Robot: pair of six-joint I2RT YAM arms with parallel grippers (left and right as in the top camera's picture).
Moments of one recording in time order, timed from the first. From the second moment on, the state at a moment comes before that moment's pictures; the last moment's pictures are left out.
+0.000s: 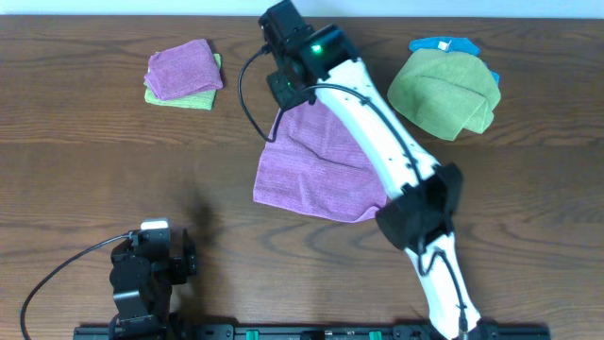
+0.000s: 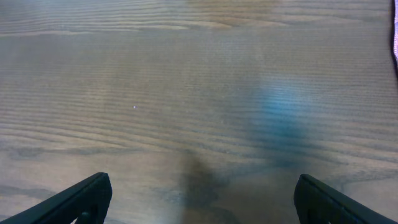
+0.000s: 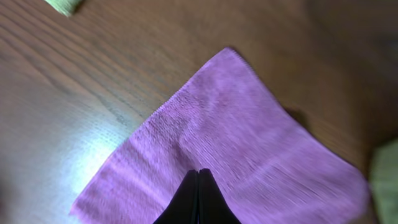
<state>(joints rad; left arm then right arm) 0.14 0.01 0.16 -0.74 -0.04 0.14 0.60 2.35 2.51 -1.31 0.10 0.11</state>
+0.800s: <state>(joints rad) 0.14 0.01 0.16 -0.74 -0.04 0.14 0.60 1.81 2.52 -1.60 0.35 0.15</state>
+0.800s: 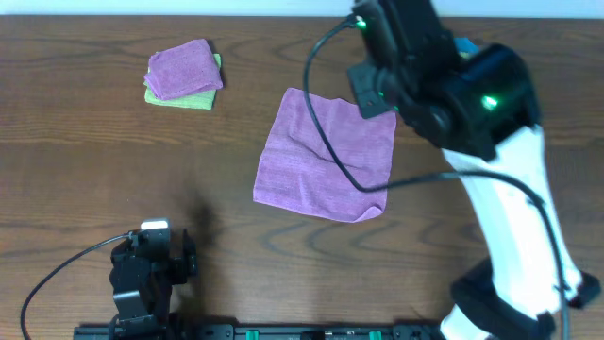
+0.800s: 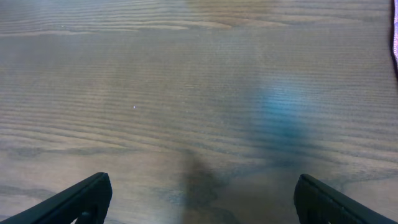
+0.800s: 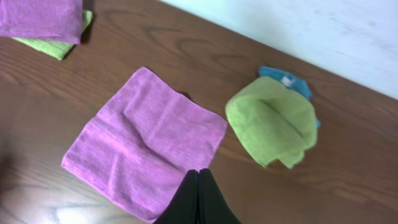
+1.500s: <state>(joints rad) 0.14 0.01 0.16 -0.74 -0.04 0.14 0.60 1.15 1.64 -1.31 0.33 0.27</state>
